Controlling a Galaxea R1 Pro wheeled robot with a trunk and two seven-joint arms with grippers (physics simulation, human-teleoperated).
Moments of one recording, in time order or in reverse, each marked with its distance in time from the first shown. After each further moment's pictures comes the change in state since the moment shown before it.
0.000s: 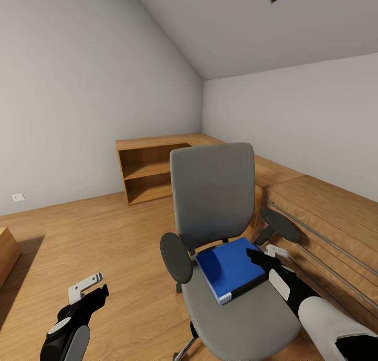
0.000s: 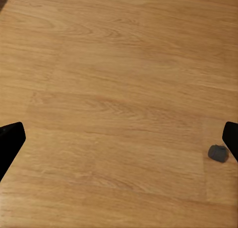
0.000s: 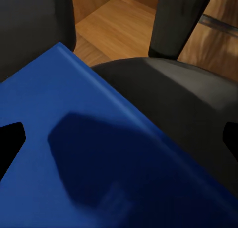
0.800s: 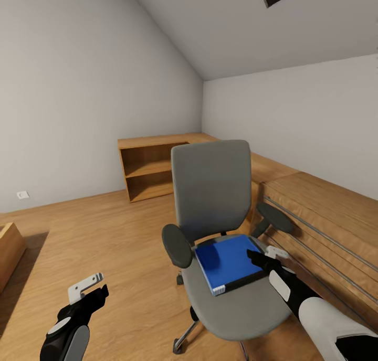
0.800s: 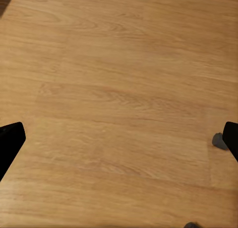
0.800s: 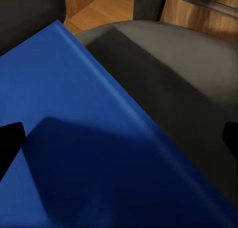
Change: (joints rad) left arm 0.000 0.003 0.000 0.002 0.000 0.002 -0.005; right arm 0.000 -0.001 -0.003 0.014 -0.003 0.000 0.002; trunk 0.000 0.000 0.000
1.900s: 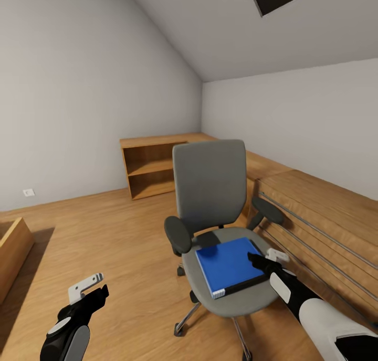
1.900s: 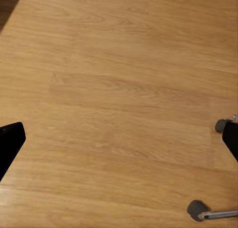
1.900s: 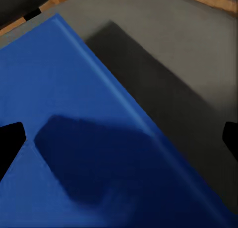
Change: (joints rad) left arm 0.000 -0.001 0.000 0.001 0.000 0.000 0.000; right arm 0.001 -0.001 0.001 0.028 -0.001 -0.001 -0.001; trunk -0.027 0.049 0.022
